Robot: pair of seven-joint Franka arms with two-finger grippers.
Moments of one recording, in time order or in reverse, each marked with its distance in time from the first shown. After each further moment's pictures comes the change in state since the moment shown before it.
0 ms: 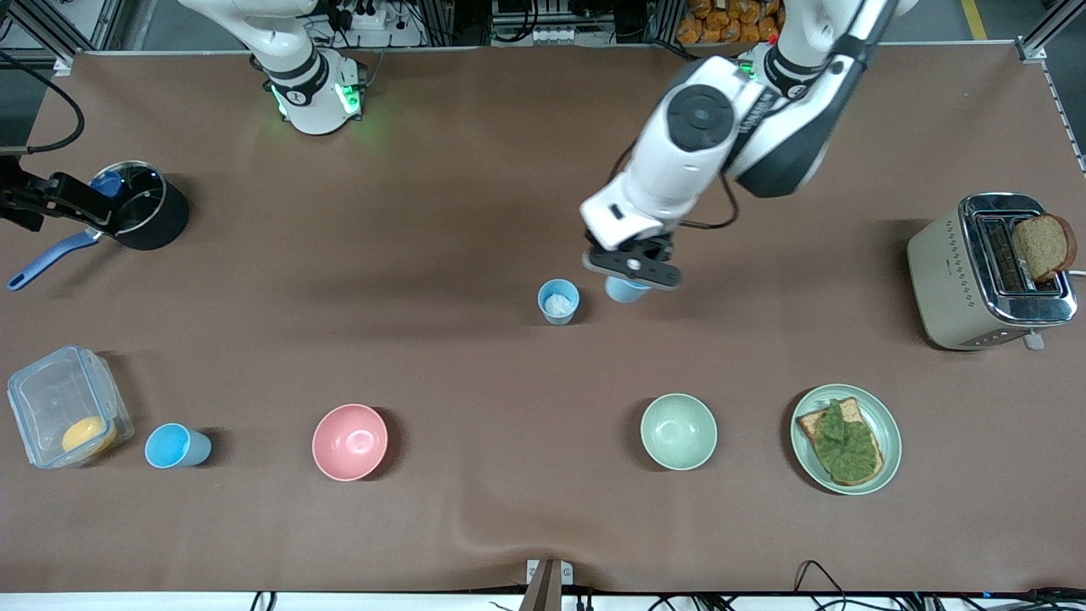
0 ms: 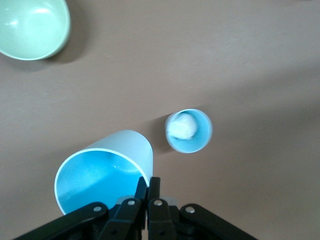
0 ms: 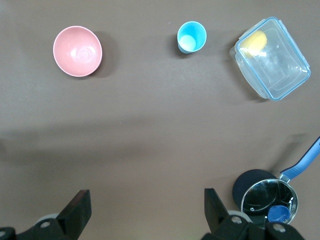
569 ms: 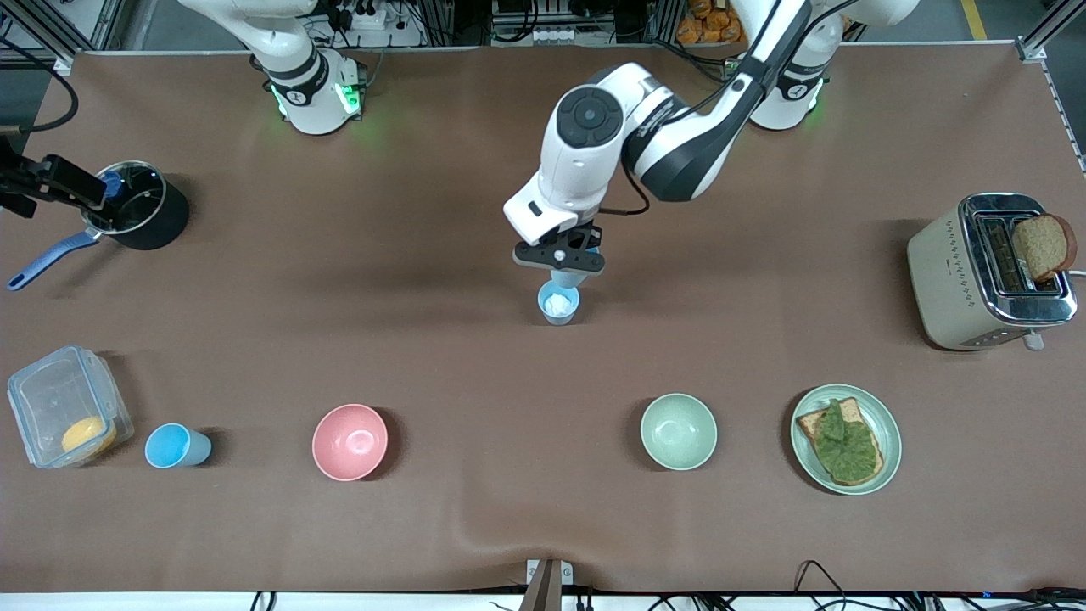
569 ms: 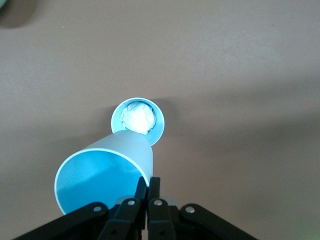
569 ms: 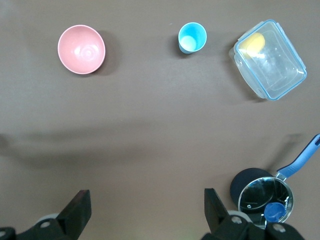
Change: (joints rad) left arm -0.187 0.155 0.081 0.125 0.000 -0.009 -0.201; right arm 0.001 -0.031 0.001 0.003 0.000 -0.019 -0.037
